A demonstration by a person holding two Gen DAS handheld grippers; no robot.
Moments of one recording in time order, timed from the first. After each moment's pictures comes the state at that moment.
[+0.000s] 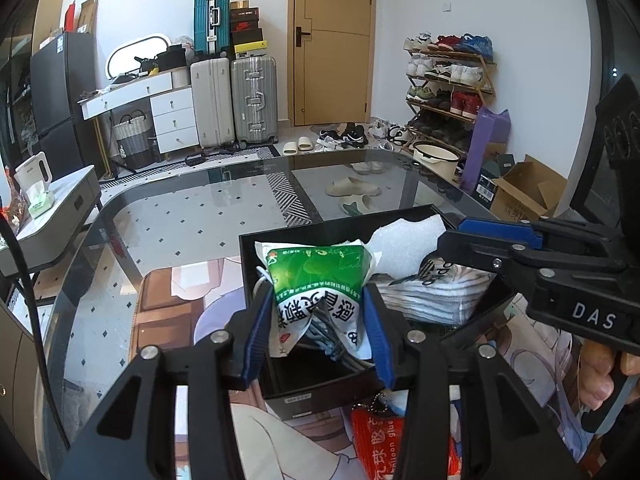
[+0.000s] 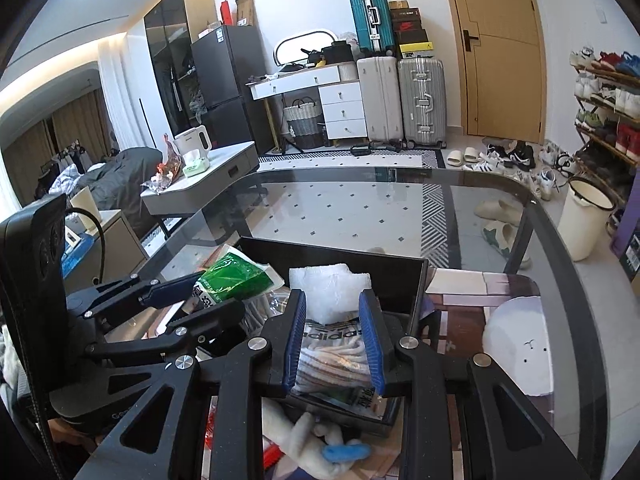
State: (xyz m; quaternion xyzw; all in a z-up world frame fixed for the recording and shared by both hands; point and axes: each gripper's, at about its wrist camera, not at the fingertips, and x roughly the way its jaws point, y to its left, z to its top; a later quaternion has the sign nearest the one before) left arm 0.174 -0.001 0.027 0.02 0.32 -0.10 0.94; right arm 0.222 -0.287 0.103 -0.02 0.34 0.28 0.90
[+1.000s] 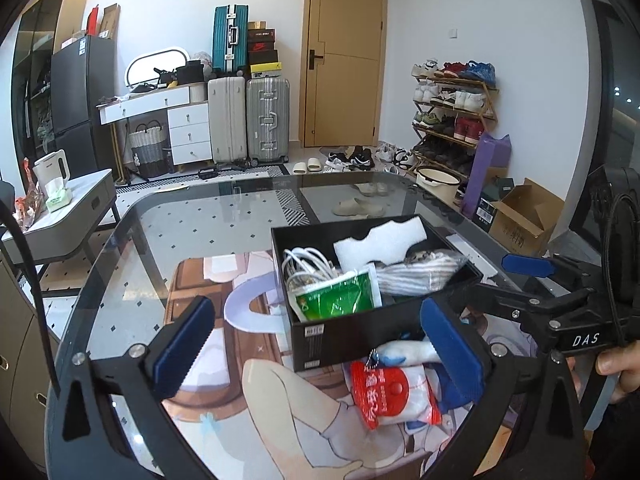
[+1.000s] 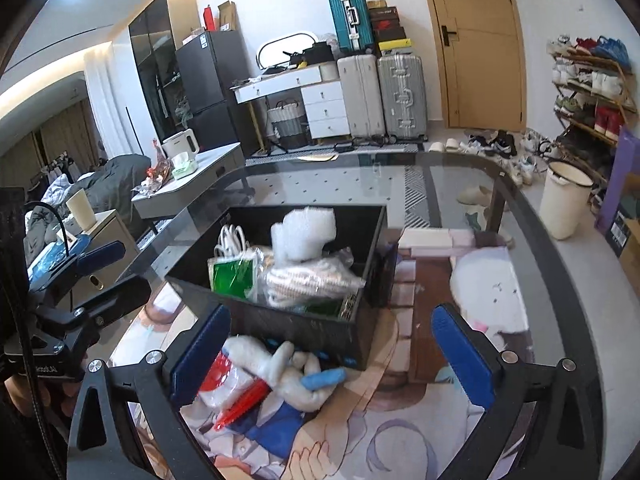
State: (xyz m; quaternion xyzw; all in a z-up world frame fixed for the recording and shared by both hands) left arm 0.113 0.021 0.045 -0.01 0.28 -0.08 0.96; right arm 0.176 -0.330 0.084 0.00 0.35 0.25 0.90
